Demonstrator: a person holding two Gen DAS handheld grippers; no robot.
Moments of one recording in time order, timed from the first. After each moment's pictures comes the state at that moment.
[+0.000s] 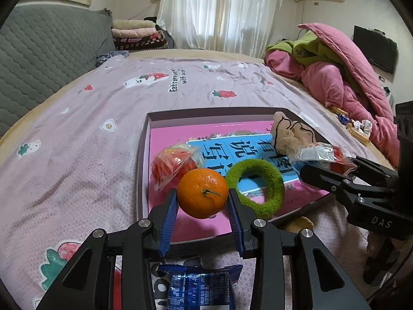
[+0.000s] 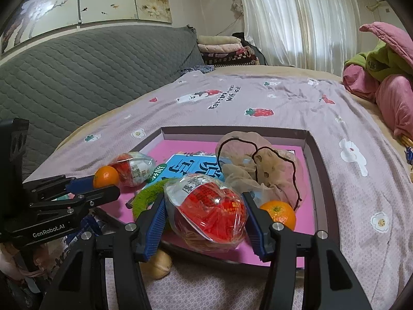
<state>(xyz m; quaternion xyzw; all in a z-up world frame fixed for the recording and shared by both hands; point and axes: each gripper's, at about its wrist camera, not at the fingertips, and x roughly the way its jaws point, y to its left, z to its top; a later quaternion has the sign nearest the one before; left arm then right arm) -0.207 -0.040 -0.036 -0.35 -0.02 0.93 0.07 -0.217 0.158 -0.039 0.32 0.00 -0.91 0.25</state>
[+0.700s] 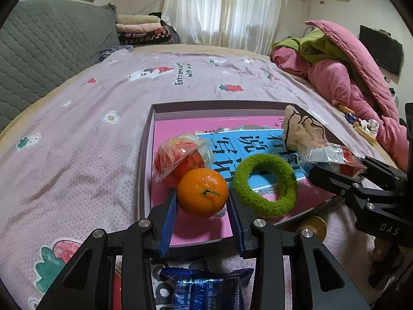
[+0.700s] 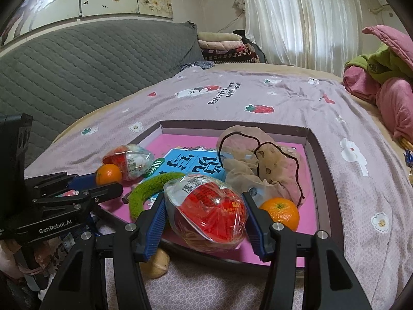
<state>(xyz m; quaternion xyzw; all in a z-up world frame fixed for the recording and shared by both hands) -0.217 -0.042 -0.049 -0.36 -0.02 0.93 0.06 -0.220 0.151 -0.045 0.33 0.02 -0.91 0.24</state>
